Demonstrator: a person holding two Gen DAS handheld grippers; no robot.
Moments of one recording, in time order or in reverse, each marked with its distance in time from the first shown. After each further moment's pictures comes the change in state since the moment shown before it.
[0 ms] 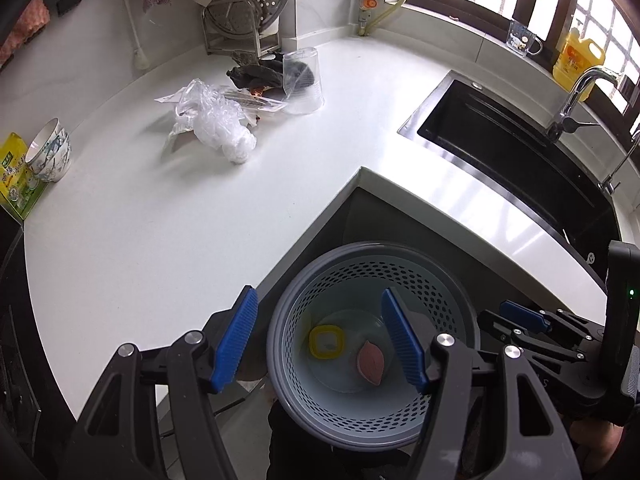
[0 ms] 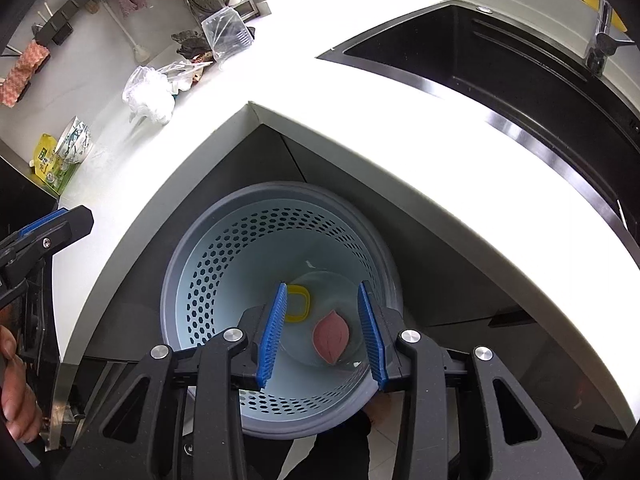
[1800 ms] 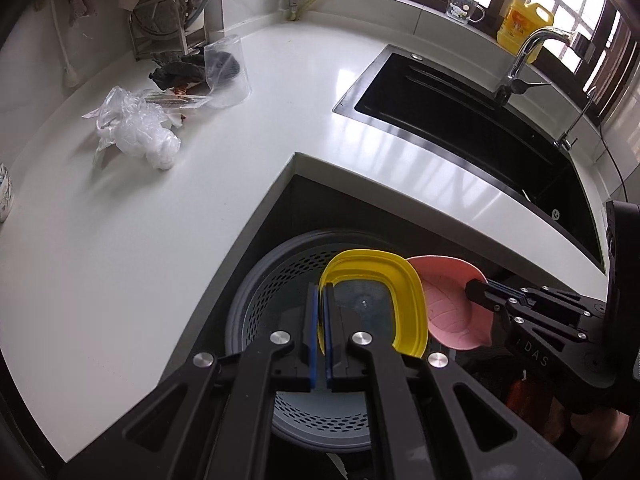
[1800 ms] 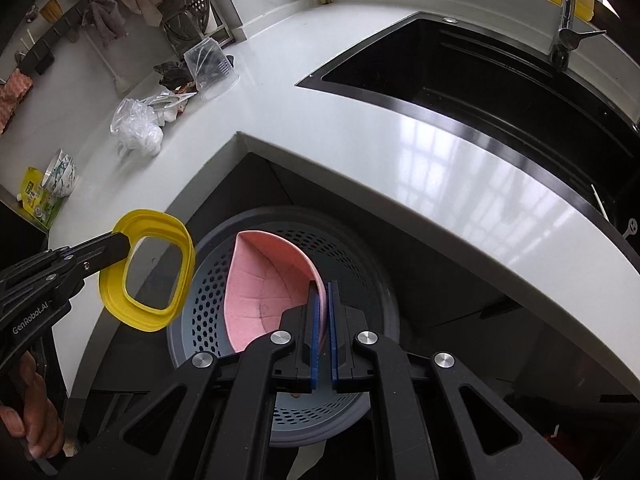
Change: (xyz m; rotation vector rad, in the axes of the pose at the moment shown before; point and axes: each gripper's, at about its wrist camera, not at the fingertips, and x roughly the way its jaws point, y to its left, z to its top) left arm 0.028 -0.022 -0.004 0.156 0.059 -0.180; right arm -0.008 0.009 -0.009 0.094 -0.046 -0.066
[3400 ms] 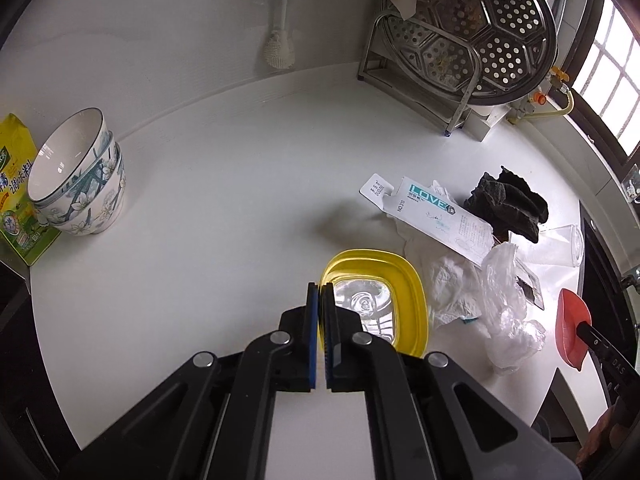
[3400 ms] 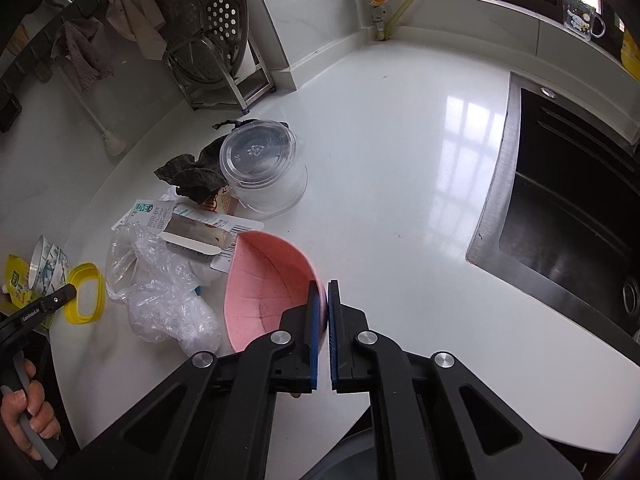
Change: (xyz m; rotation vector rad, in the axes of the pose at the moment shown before) left arm 0.000 0.339 0.114 -0.409 -0.121 0.220; right arm 0.087 0.134 0.202 0.040 -0.121 0.017
